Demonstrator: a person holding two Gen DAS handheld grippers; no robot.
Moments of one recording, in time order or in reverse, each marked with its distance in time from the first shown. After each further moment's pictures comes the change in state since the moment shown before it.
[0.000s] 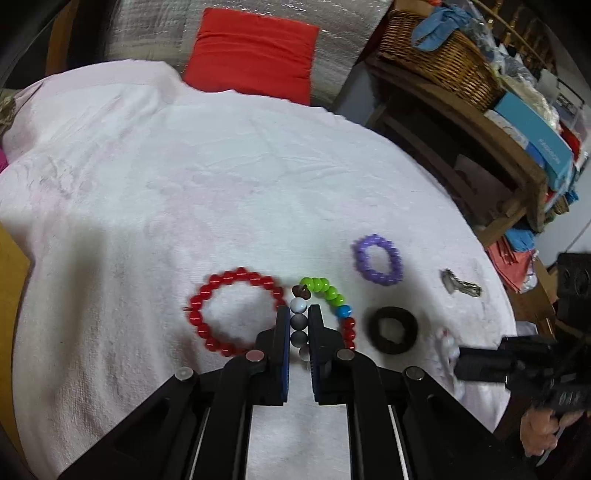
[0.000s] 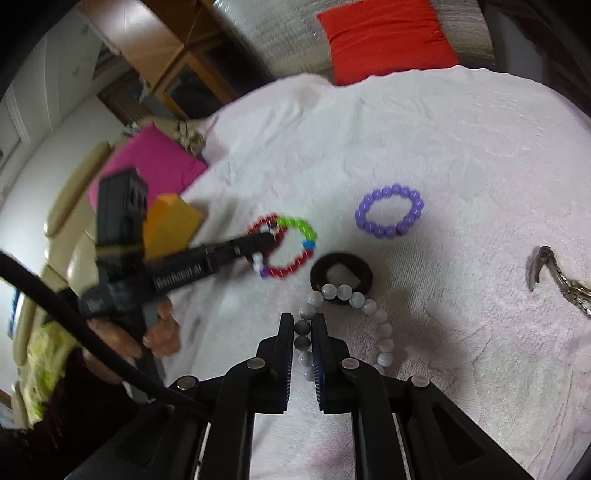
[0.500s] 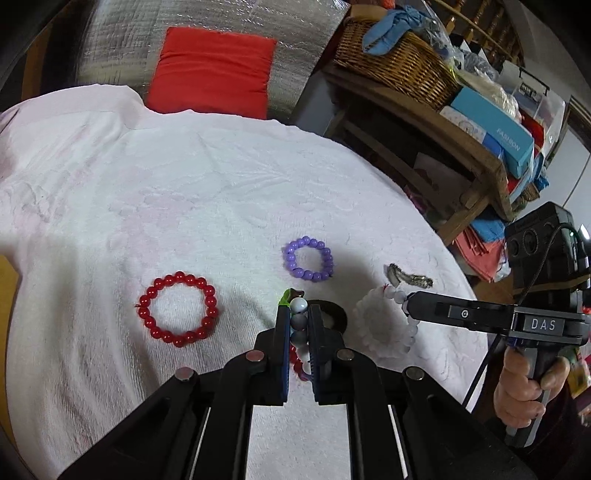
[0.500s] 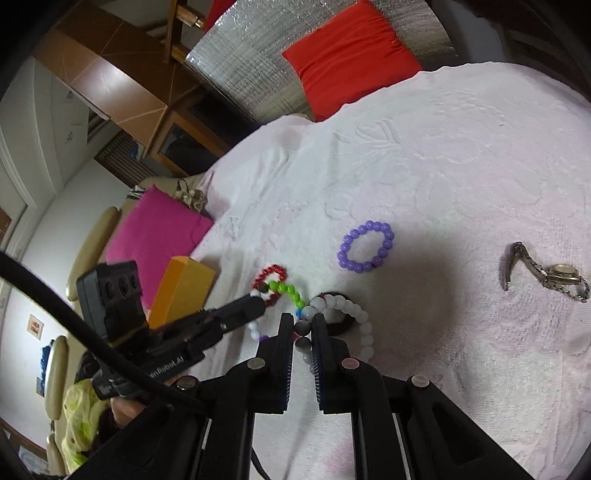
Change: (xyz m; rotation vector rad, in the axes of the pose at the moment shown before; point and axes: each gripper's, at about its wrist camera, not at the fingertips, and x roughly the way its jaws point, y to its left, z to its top) left arm -0.029 -0.036 -0.007 0.058 -0.046 -0.095; right arm -0.031 -0.022 0.011 0.162 -0.129 0.079
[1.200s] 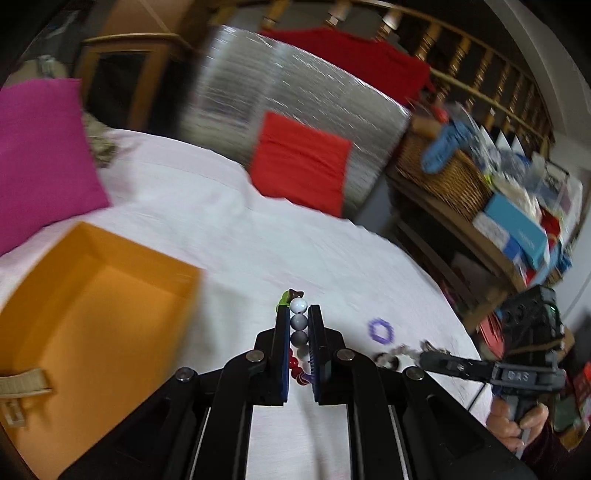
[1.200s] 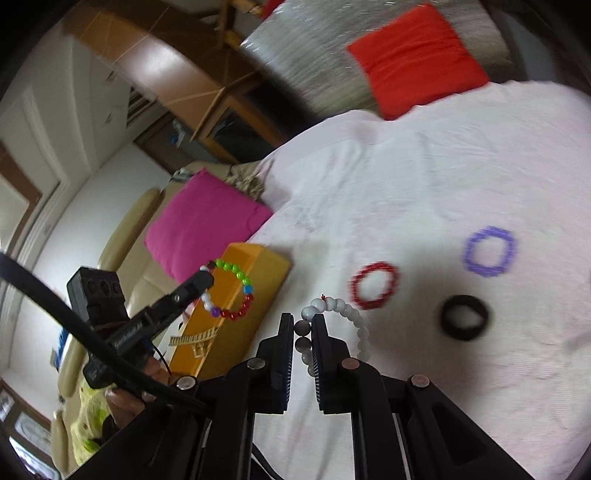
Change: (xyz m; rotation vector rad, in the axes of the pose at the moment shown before) left arm -0.170 0.096 -0.020 -0.174 -0.348 0.170; right arm 0.035 0.104 -0.016 -0.127 0.013 0.128
